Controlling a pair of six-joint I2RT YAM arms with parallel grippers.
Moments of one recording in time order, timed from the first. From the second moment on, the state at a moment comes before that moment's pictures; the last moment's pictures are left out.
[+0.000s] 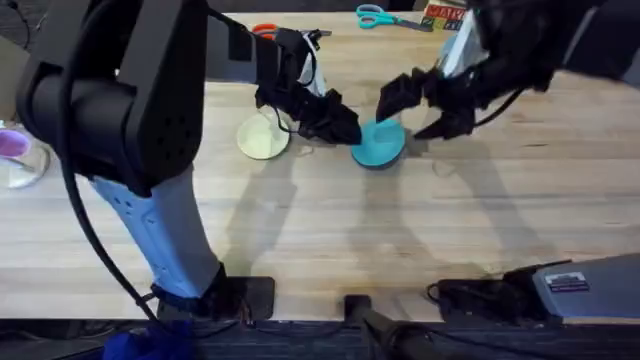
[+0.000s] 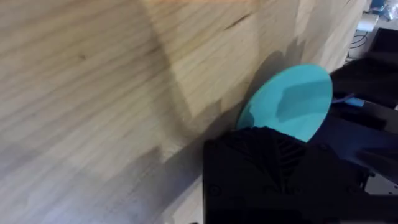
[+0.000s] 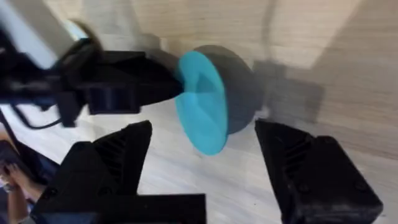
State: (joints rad) left arm -0.30 2.04 1.21 -0.56 0.89 -0.23; right arm 0.17 1.62 1.12 -0.81 -0.49 0.35
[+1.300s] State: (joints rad) left arm -0.30 2.04 1.21 -0.55 0.89 -0.23; right arm 0.24 1.62 0.94 -0.53 -0.44 0.64
